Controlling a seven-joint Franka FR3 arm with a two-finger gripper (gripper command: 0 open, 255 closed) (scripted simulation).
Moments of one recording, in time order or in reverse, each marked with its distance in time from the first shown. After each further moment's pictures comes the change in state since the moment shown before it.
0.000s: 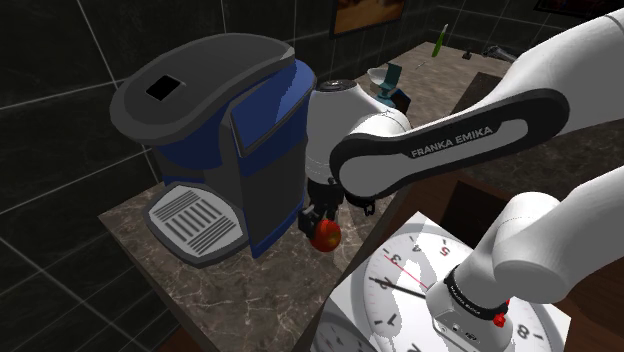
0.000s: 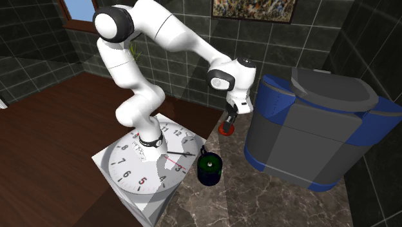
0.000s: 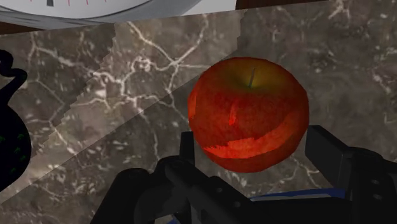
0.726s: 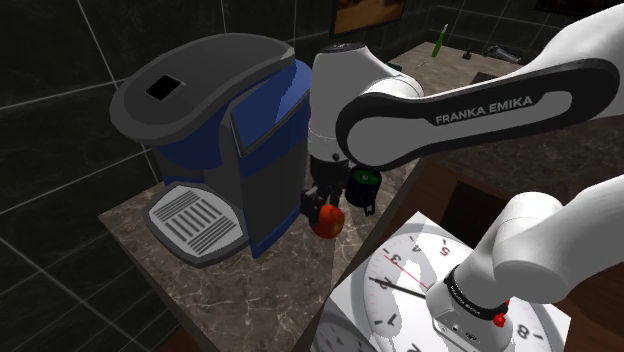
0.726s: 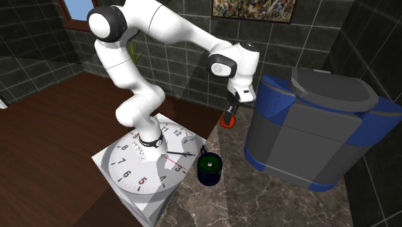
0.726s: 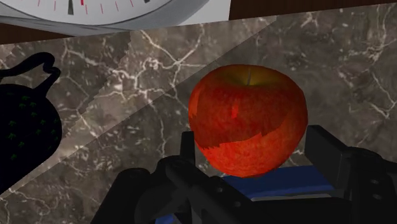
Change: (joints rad) arm 0.000 -0.075 -0.025 0.086 -0.002 -0.163 -0.001
